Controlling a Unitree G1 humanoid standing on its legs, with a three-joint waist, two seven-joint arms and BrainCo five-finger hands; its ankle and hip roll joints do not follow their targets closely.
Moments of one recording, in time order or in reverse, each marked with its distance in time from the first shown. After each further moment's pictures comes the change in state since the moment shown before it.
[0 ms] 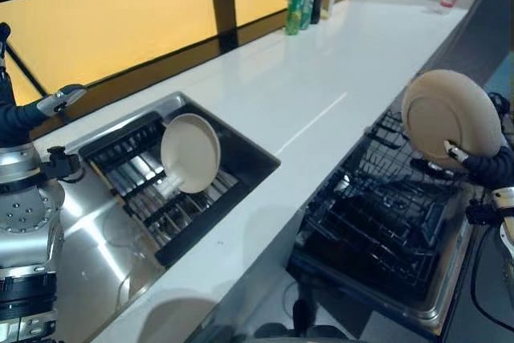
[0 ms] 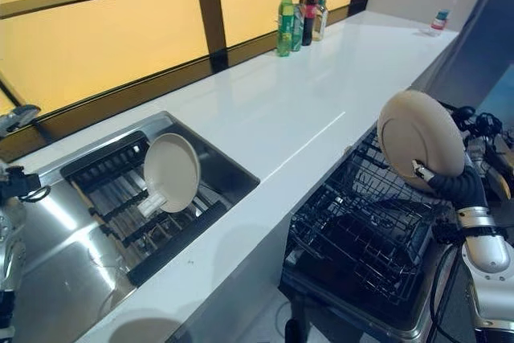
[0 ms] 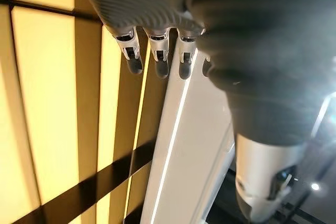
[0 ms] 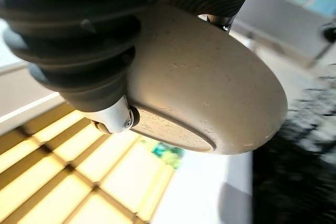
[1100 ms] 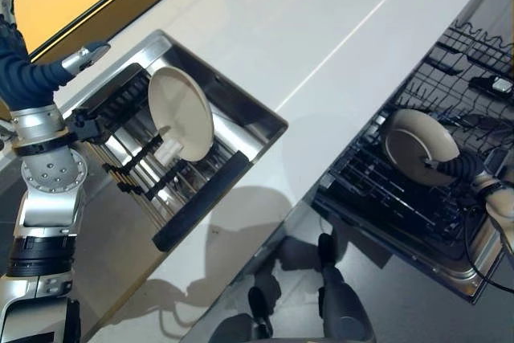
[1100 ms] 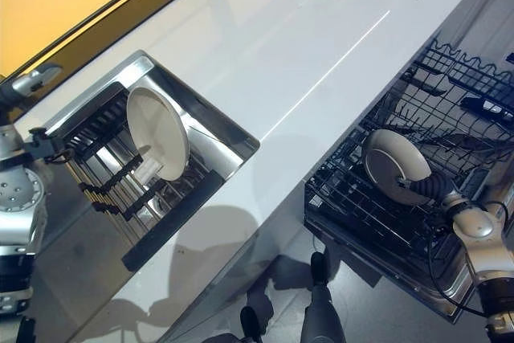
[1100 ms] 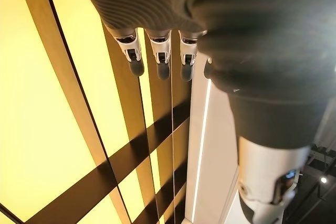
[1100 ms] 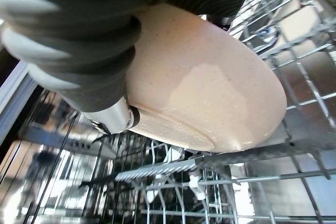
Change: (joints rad) left arm -0.262 0.057 -0.162 0.034 0.143 0.087 0.202; right arm -0.310 -0.231 0.334 0.434 -0.032 0.070 0.224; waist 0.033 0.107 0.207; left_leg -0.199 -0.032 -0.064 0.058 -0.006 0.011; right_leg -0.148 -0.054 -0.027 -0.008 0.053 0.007
